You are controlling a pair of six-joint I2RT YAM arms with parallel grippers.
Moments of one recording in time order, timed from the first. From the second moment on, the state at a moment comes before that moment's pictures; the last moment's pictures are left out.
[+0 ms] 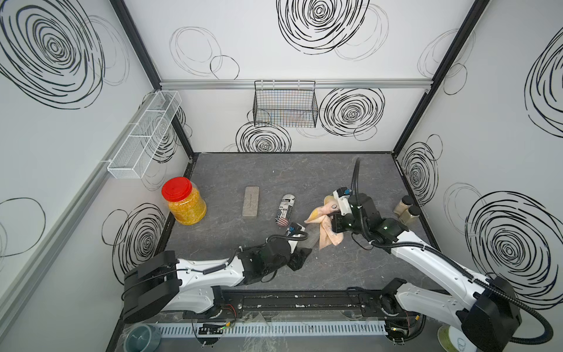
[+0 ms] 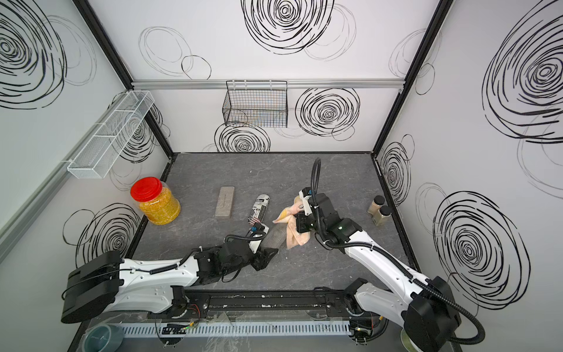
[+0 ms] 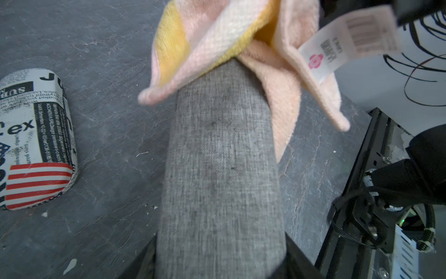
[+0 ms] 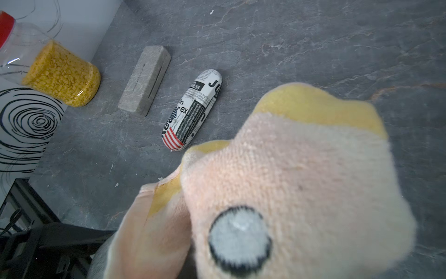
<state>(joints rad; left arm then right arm) -1.10 1.24 0.46 0.27 -0.16 -0.44 0.67 1.08 0.76 -0.38 -0.12 0.37</state>
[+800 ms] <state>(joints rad) -1.10 1.24 0.45 0.31 -0.15 -0.45 0.74 1.04 0.77 -0.37 -0.19 0.34</state>
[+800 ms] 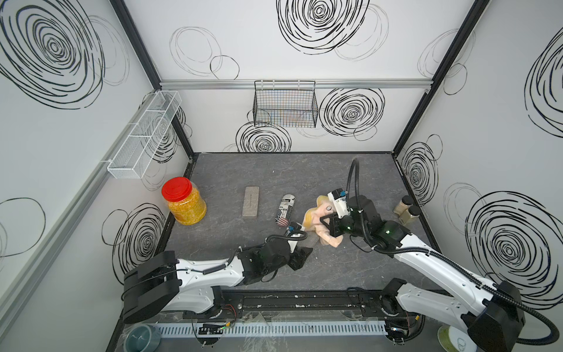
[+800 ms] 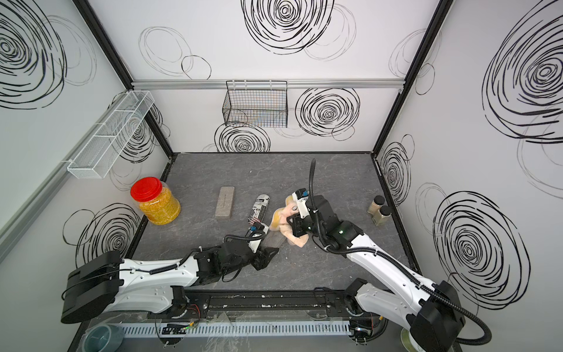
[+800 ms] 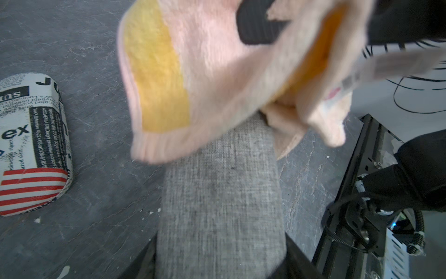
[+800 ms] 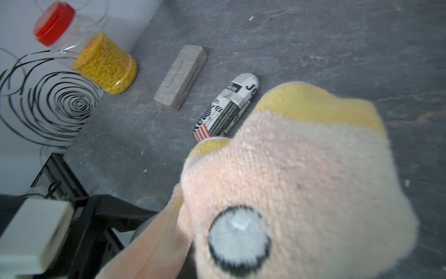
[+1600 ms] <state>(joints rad) -1.09 1.24 0.45 0.31 -0.13 -0.46 0.73 1.08 0.80 -0.42 0.01 0.34</state>
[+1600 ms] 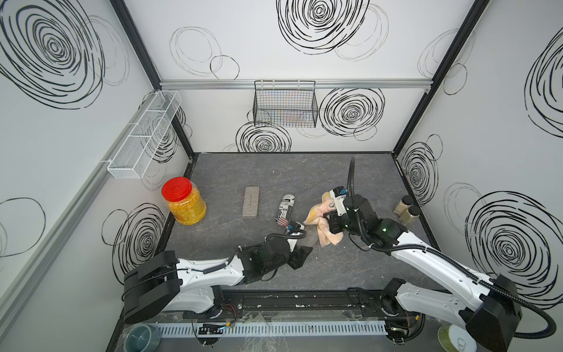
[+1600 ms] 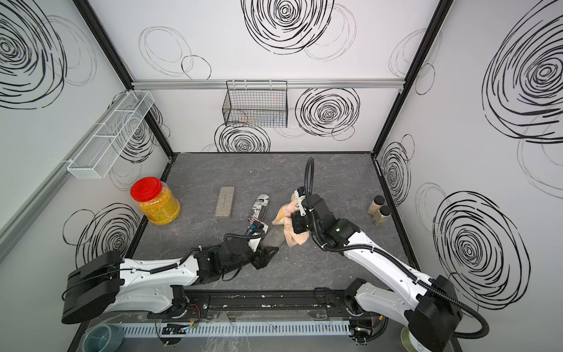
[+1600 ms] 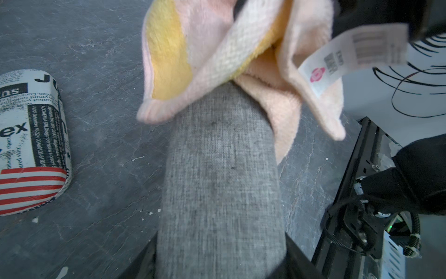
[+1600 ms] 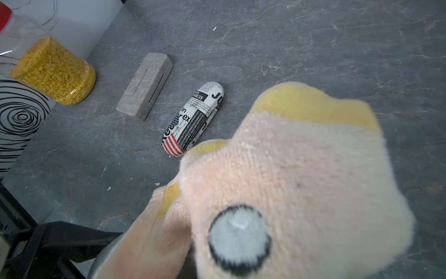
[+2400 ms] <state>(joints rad) -0.99 1.21 0.42 0.31 0.05 -0.62 0.58 1.12 0.84 -0.46 -0.11 0.36</state>
